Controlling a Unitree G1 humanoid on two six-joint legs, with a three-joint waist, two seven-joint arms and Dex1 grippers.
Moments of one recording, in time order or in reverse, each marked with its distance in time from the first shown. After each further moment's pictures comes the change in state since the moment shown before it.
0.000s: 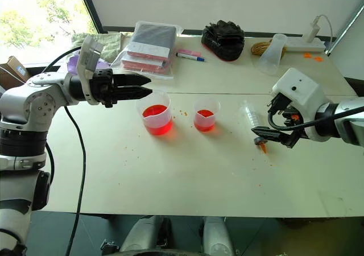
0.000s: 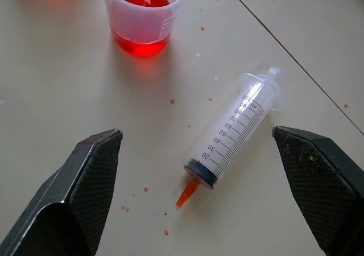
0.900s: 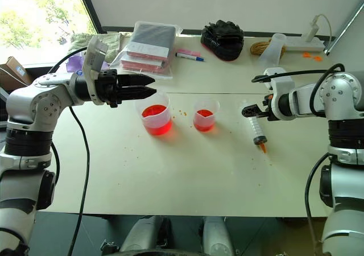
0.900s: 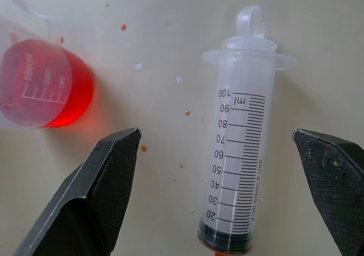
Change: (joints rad) left arm -0.003 -0.036 -0.002 -0.001 0.015 -0.002 0.025; right arm -0.518 0.493 0.320 0.858 0.122 0.260 -0.703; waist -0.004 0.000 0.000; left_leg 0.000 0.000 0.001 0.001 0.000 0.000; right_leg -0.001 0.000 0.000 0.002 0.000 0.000
